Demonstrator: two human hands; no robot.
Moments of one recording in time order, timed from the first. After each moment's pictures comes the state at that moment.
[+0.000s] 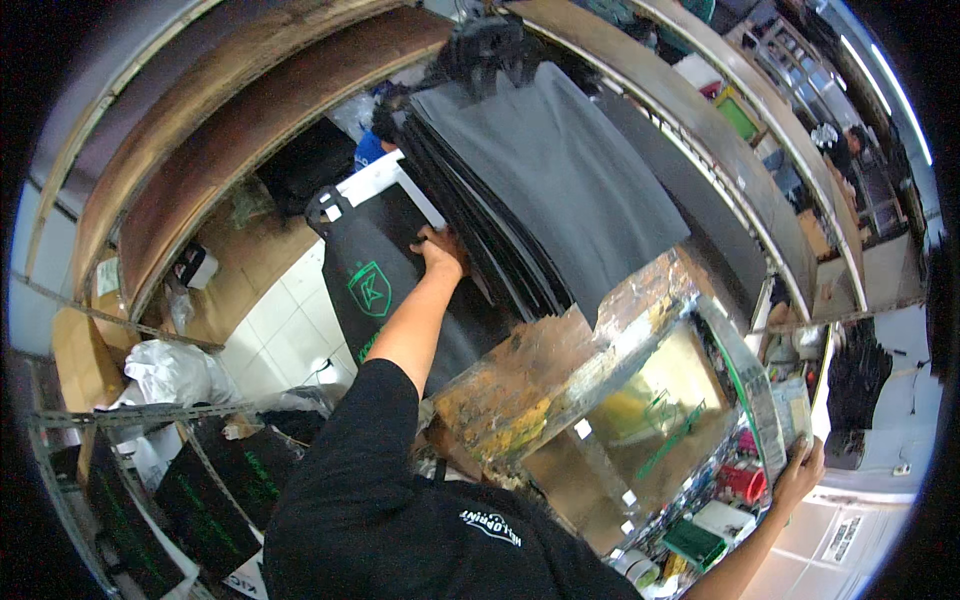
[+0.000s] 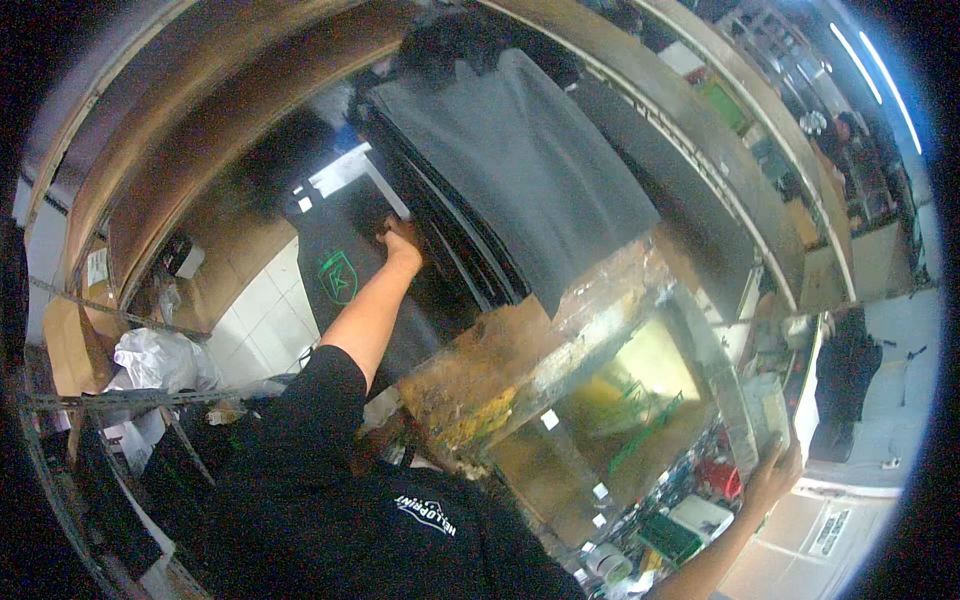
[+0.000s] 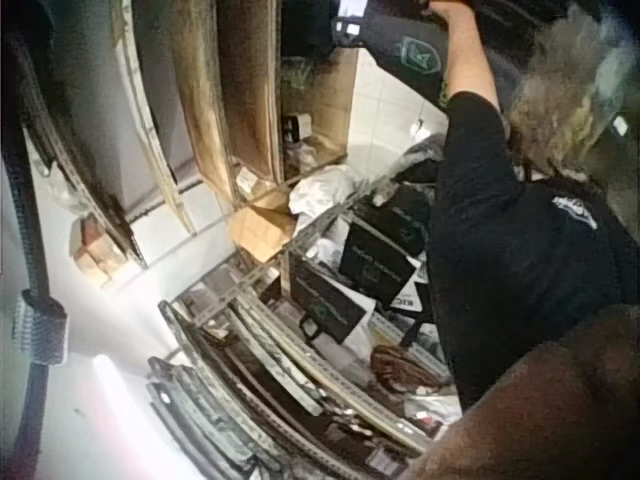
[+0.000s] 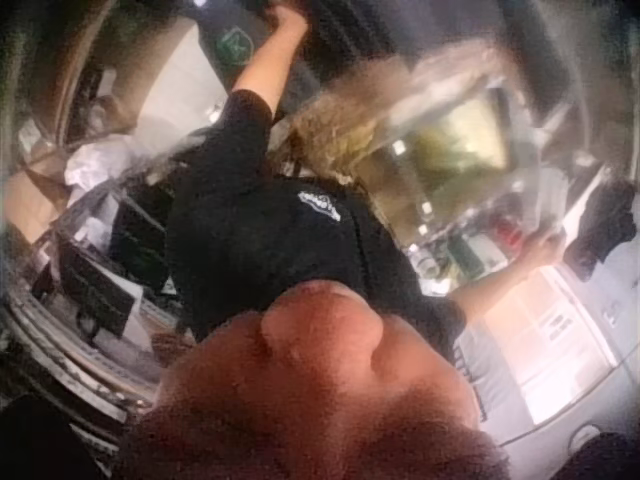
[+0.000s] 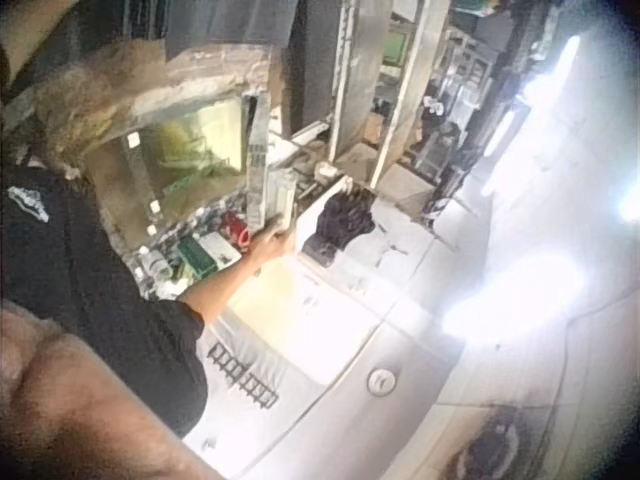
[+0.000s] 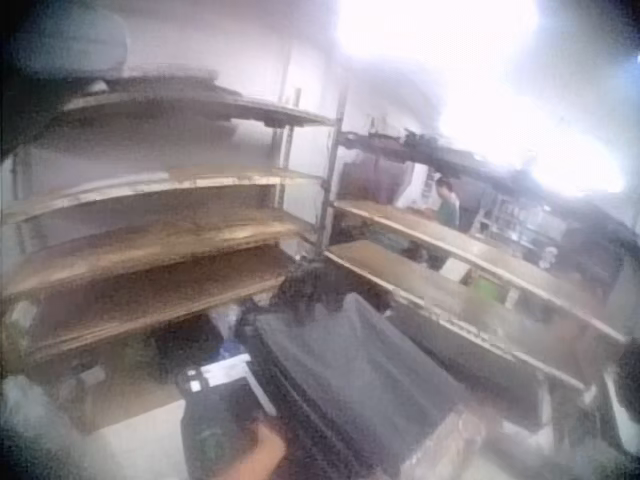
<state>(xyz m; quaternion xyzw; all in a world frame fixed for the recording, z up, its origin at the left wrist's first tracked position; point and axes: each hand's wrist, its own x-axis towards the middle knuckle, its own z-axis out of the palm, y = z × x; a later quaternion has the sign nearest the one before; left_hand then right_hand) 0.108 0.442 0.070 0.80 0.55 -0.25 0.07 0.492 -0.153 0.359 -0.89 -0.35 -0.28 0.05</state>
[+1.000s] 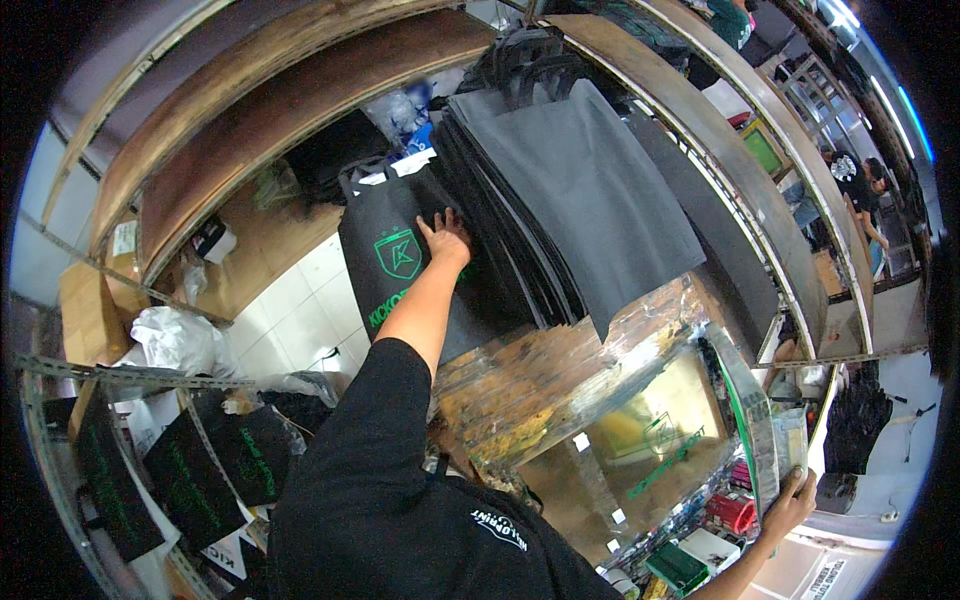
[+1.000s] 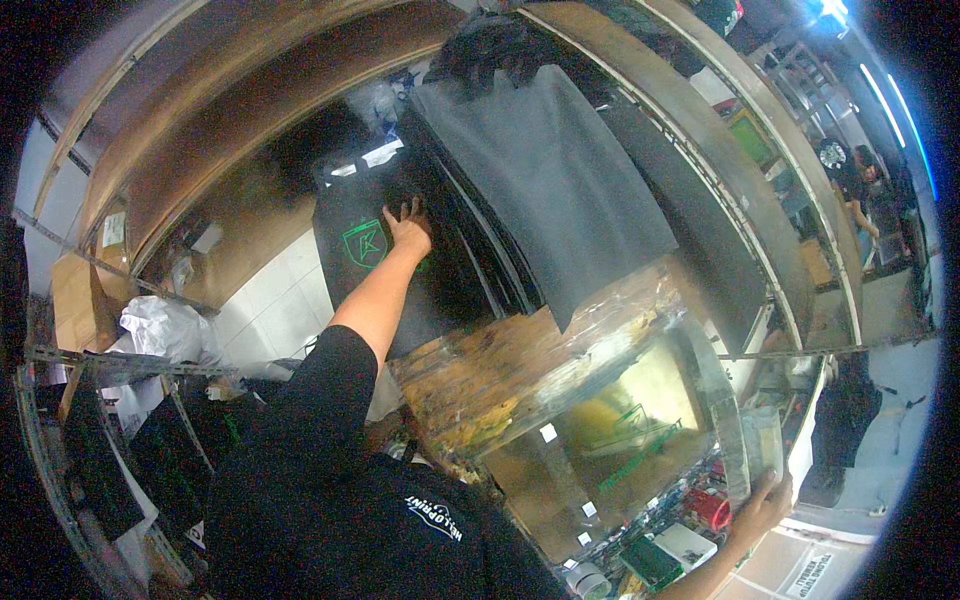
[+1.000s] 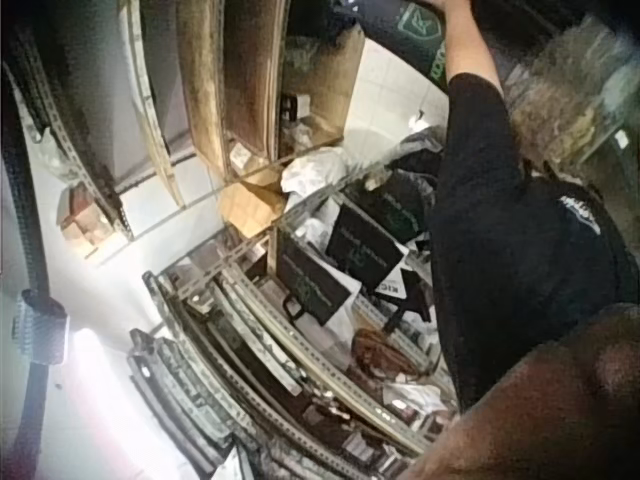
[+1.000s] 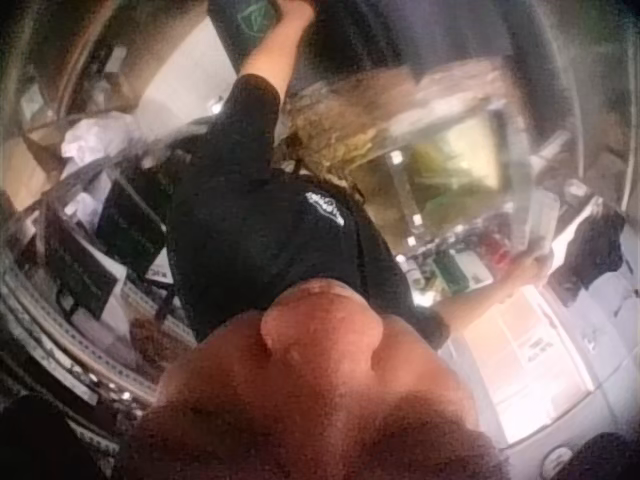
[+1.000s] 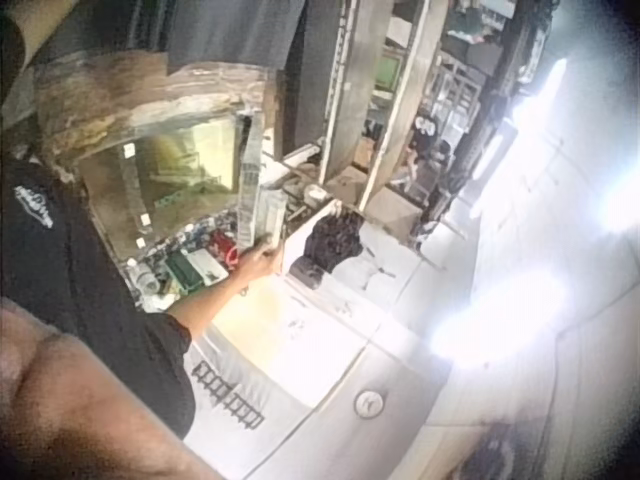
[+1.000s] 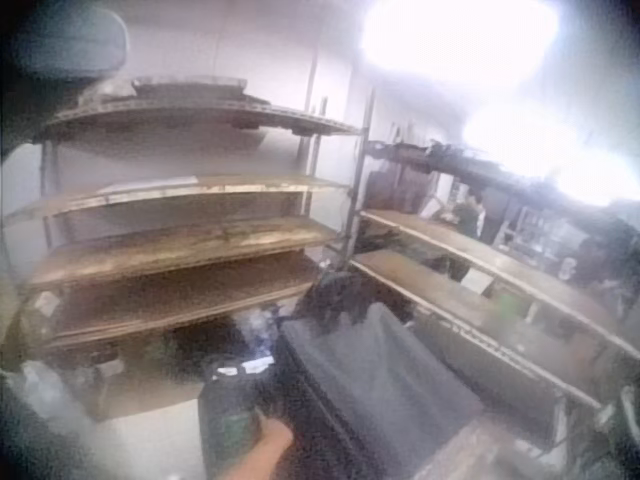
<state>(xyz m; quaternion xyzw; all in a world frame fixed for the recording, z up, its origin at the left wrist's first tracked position) 0.070 0.477 0.030 0.76 0.62 -0.14 0.07 0.504 -0.151 0.361 -0.88 -0.35 -0.30 0.07</state>
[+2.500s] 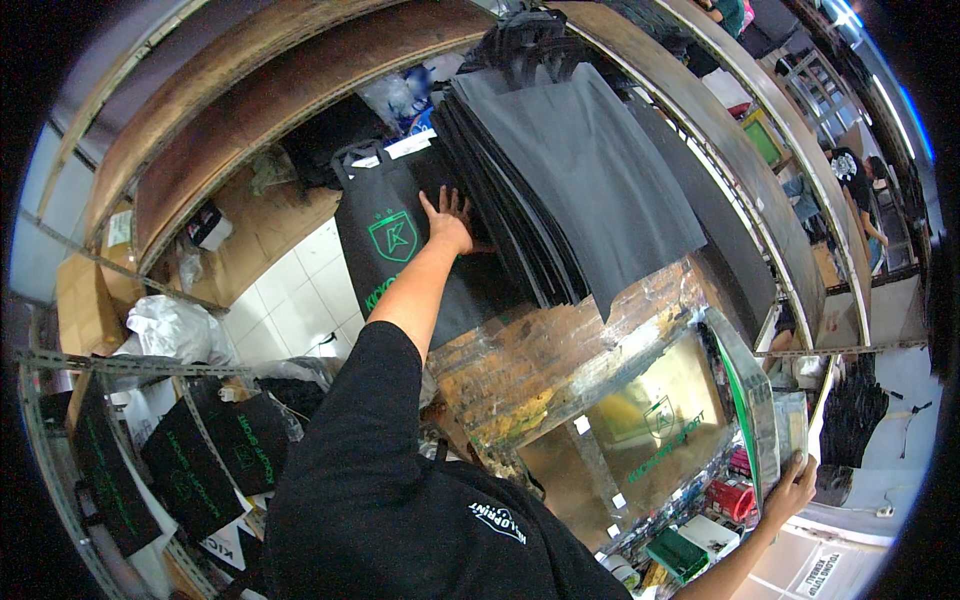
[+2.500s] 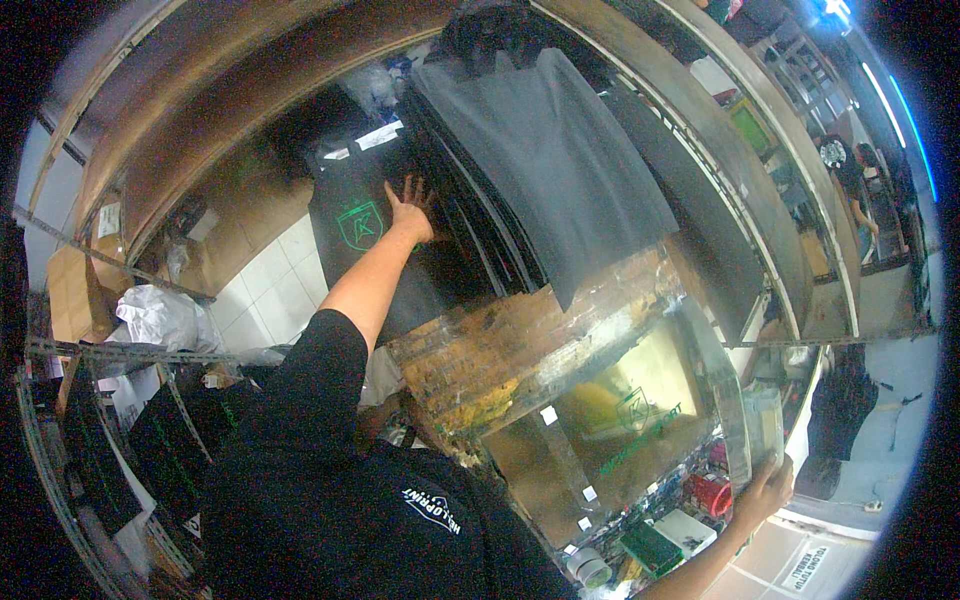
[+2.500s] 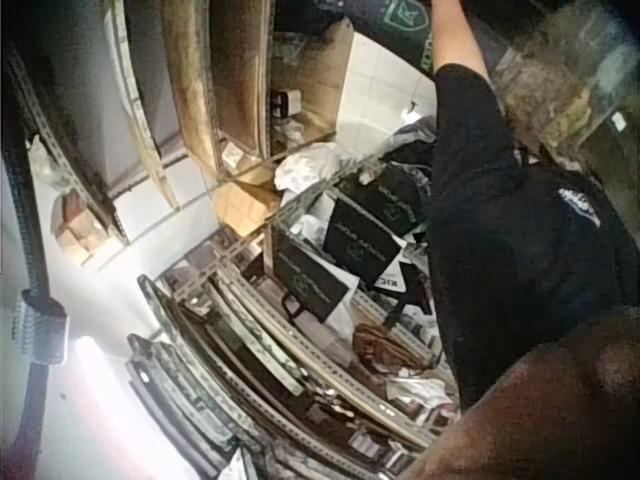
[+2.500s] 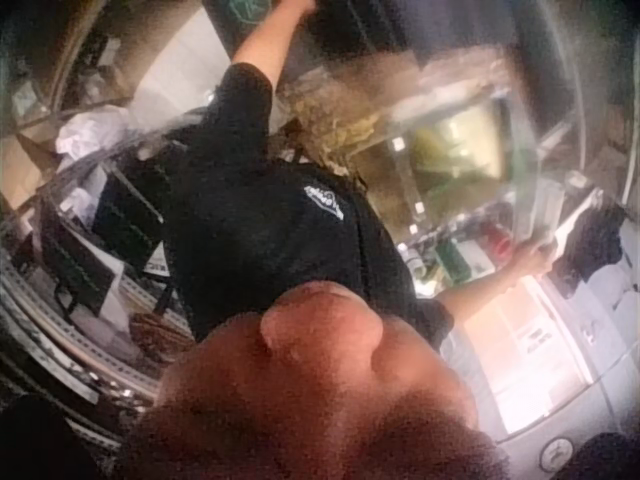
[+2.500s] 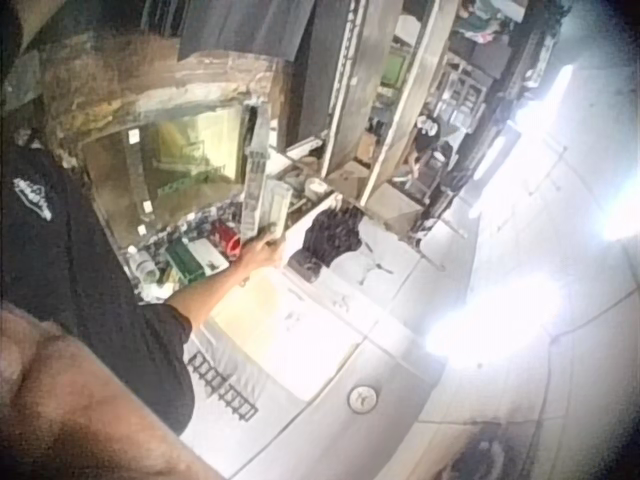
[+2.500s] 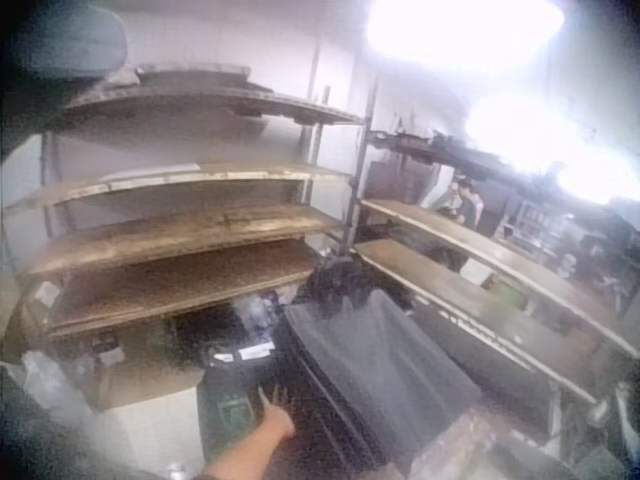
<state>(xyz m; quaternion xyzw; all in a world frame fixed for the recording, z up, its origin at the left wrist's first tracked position) 0.065 0.461 0.054 0.81 0.55 -0.22 0.04 0.495 -0.142 0.363 -0.88 -0.37 -0.29 0.08</state>
